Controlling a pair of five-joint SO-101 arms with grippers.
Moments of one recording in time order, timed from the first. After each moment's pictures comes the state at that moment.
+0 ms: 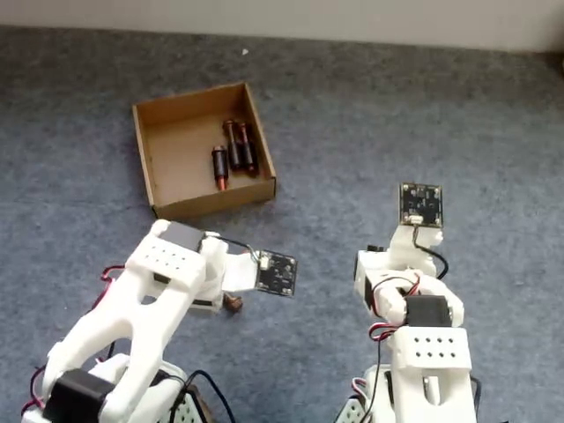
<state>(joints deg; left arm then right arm) 14.5 -22.9 52.9 66.3 -70.9 -6.3 -62.2 70.6 52.3 -1.5</state>
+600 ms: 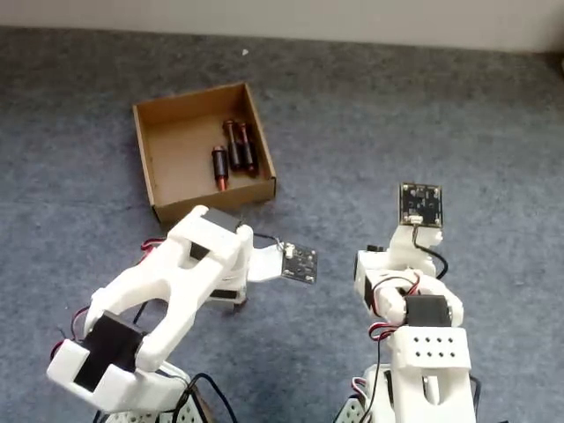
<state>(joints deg) 19.3 -2.7 43.0 62.7 -63.3 -6.3 -62.2 70.6 52.3 -1.5</state>
